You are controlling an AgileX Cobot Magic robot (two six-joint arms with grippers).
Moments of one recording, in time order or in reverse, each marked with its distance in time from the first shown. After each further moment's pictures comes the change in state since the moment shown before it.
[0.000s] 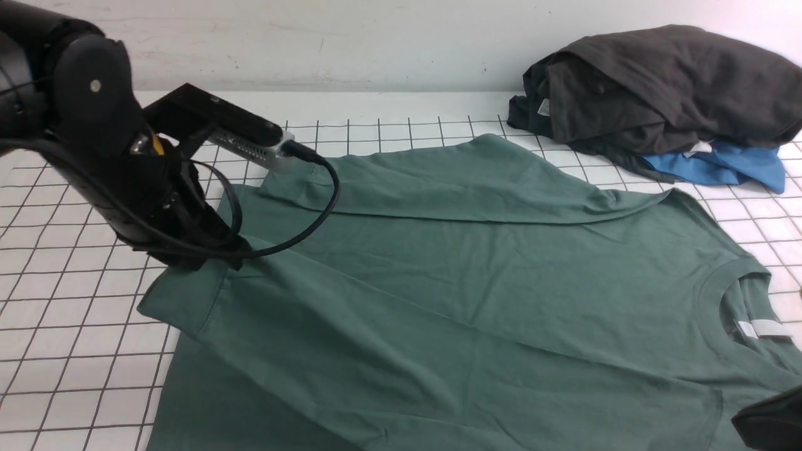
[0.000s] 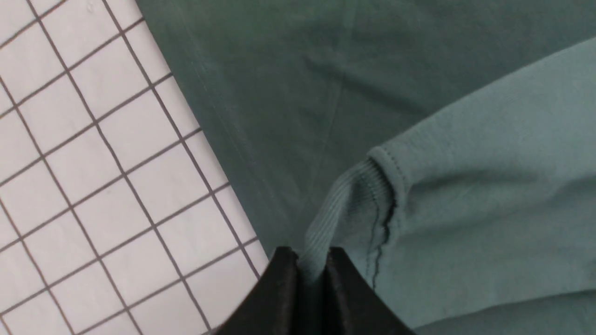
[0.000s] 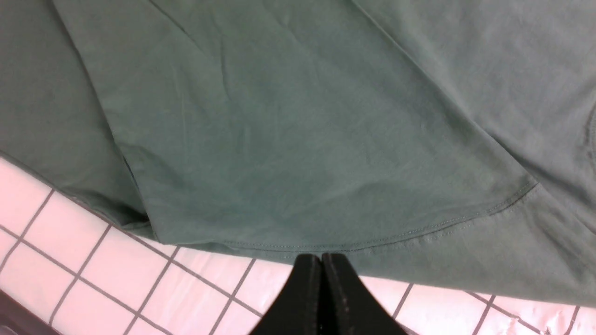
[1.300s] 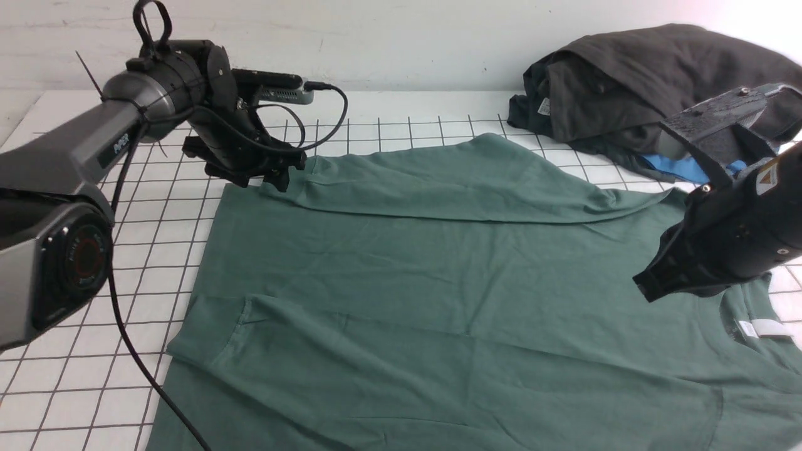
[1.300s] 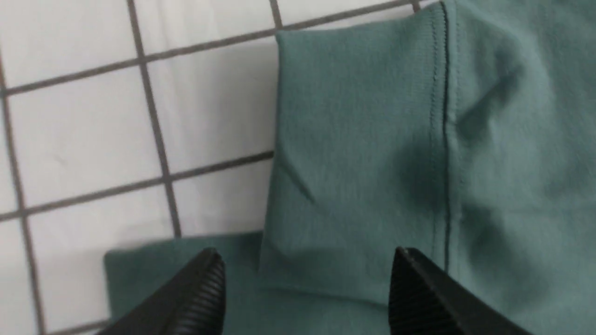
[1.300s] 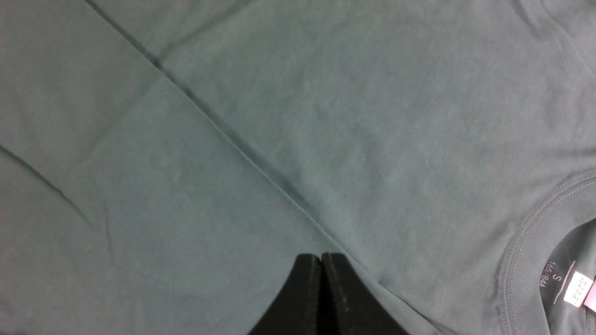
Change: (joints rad) right arm 0.001 0.543 -0.381 -0.120 -0.095 0.086; left arm 0.176 0.894 -0.929 -0.174 -0.112 -0.067
